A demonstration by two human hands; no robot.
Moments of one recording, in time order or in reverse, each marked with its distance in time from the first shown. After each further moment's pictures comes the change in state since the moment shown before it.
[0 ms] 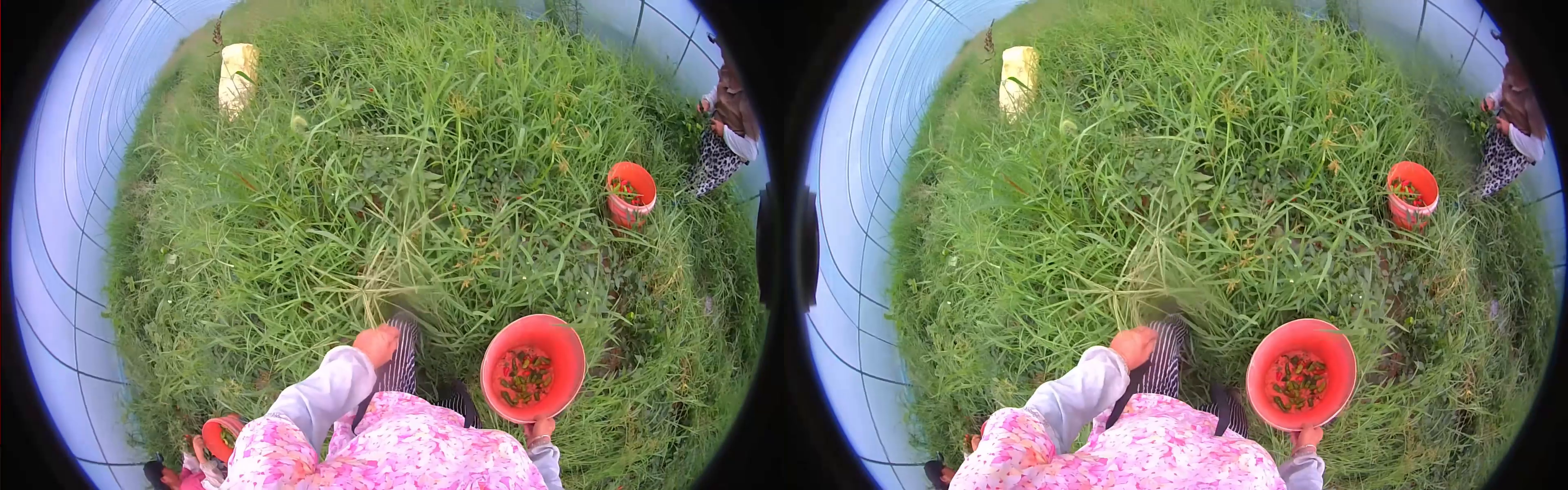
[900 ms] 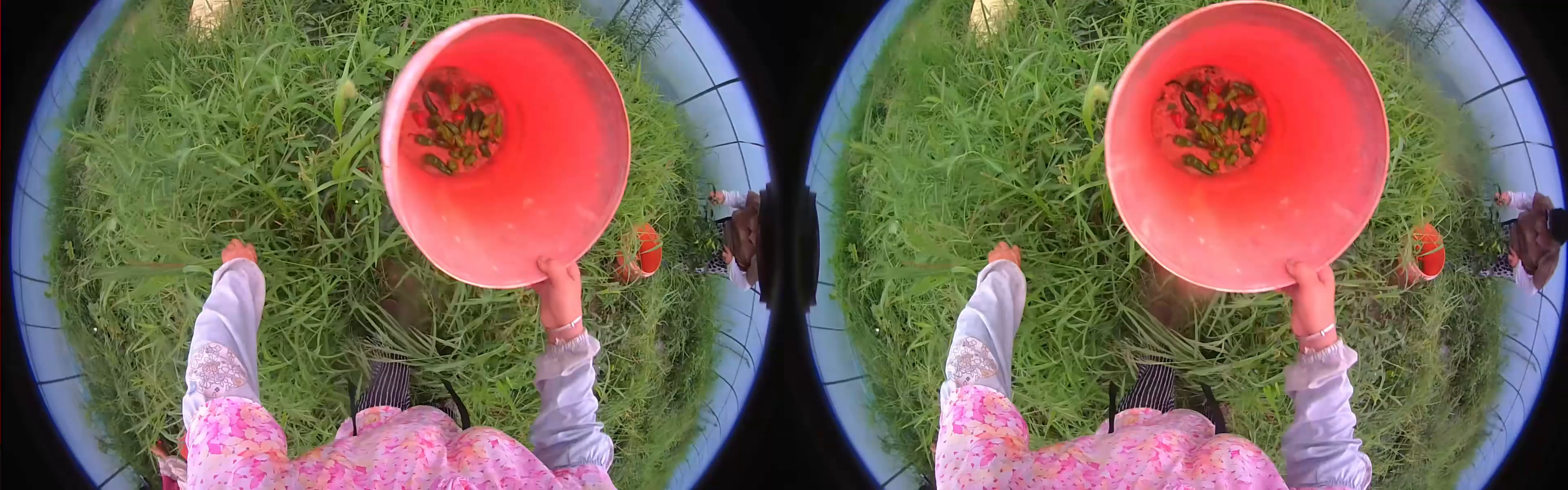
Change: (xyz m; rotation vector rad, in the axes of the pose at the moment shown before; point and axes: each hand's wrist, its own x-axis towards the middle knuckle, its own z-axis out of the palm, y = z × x) left_hand 0.168 -0.562 -0.144 0.650 -0.202 -0.818; right_hand -0.142 -0.330 0.643 -0.118 -0.593 -0.464
